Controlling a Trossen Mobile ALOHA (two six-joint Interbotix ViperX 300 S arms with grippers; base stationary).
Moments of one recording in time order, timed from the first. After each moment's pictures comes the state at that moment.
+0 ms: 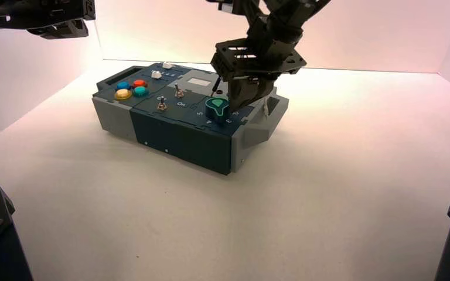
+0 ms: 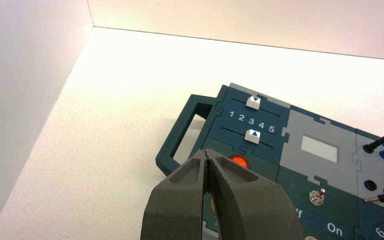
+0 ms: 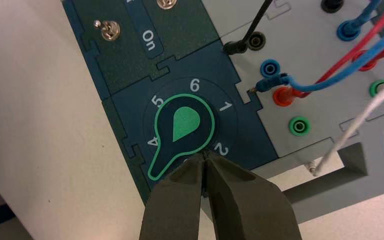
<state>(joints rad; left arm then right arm) -0.17 -0.41 1.17 -0.21 -0.19 0.08 0.76 0.08 0.74 0.36 0.31 -0.18</state>
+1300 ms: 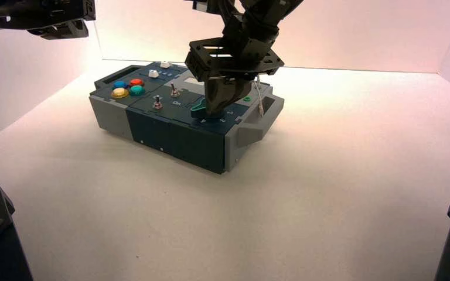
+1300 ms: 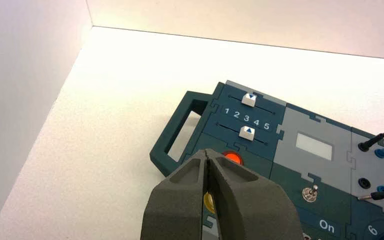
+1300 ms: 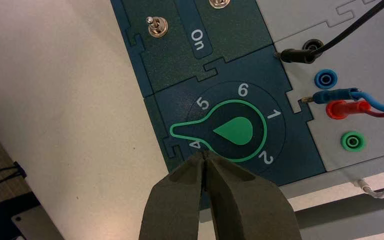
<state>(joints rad) -0.17 -0.41 1.17 -0.21 -0.19 0.08 0.83 0.10 0.69 0.39 0.33 -0.18</state>
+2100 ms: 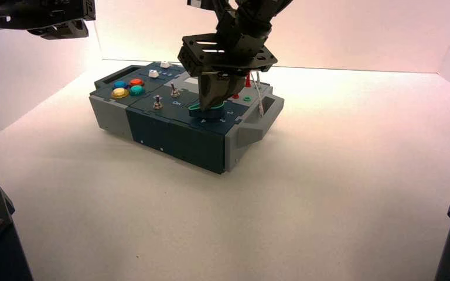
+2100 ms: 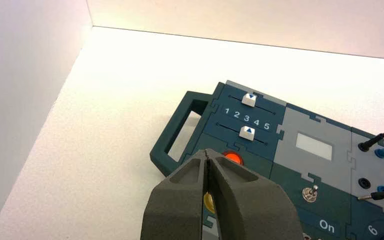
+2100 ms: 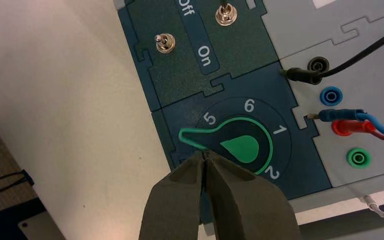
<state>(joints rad) -0.17 -0.41 1.17 -0.22 -0.19 0.08 0.84 0.12 0.65 0.40 0.34 -0.18</state>
